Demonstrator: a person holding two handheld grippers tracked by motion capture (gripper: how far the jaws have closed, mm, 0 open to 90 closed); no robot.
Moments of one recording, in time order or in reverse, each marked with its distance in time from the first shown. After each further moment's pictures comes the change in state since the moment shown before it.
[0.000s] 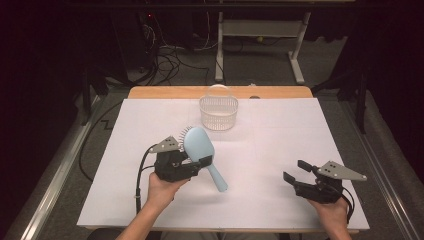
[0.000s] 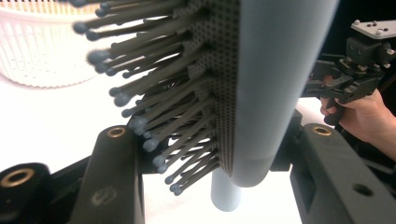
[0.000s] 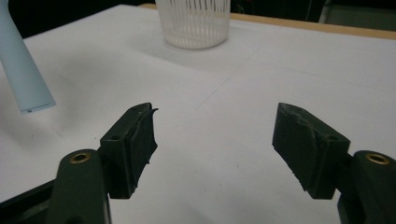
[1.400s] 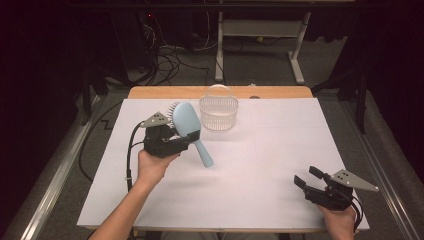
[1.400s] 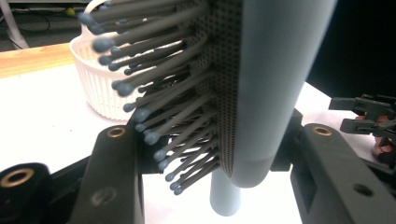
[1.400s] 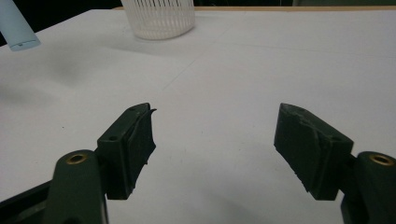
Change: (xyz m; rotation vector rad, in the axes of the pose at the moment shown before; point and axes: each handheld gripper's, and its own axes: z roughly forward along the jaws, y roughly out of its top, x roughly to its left) left arm 0.028 0.049 -0.014 -0.009 0.153 0.016; right arm -0.017 -0.028 -0.013 -0.007 -0.075 0.087
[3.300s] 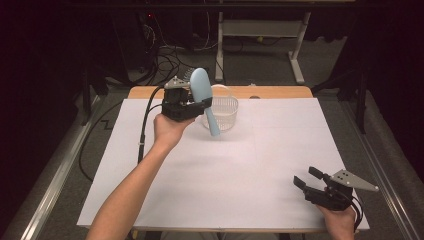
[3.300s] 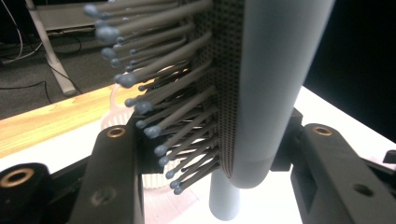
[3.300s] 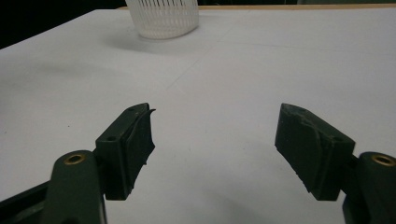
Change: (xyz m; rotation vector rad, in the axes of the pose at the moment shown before) left arm 0.011 0.078 0.049 -0.008 0.103 0.057; right arm 0.000 0.000 0.000 0.003 0.017 0.004
